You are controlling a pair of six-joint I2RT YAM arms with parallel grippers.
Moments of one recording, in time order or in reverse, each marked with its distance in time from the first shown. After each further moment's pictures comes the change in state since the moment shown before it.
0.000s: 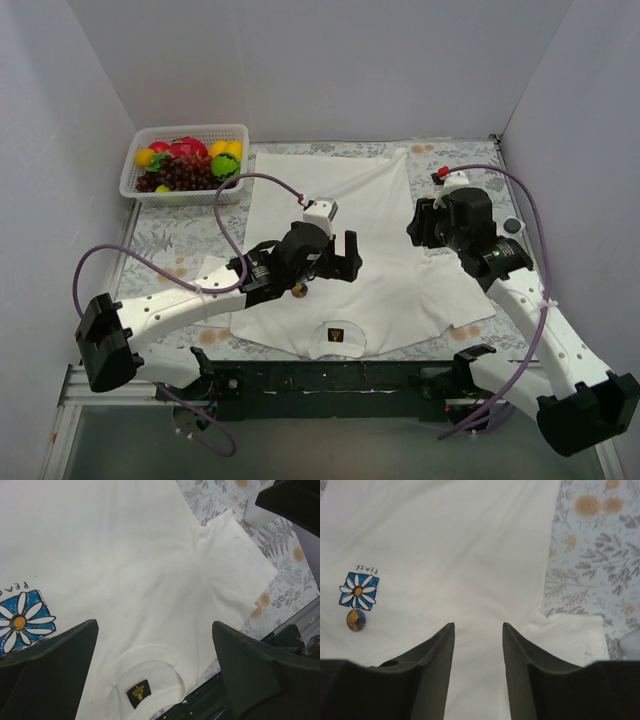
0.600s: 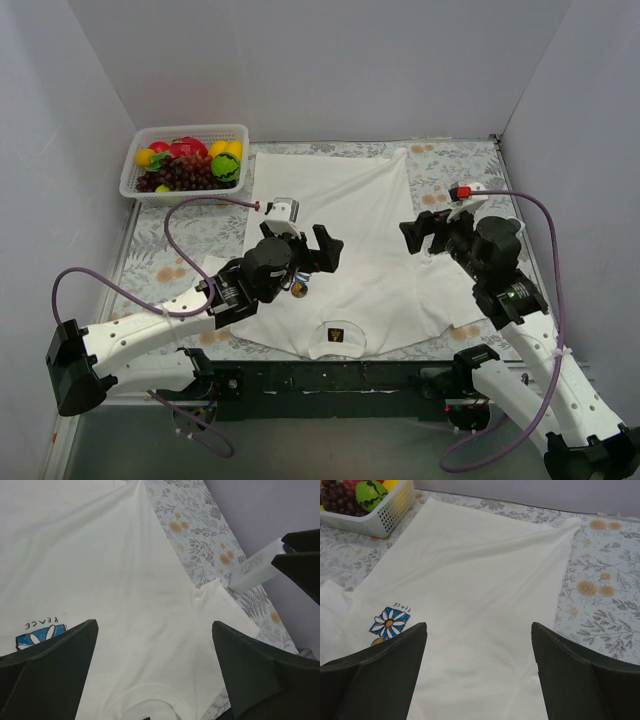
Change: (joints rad) left arm 0.000 -0.275 -0.240 0.290 -0.194 0.040; right arm 0.000 -0.290 -0.174 0.318 -0.096 -0.078
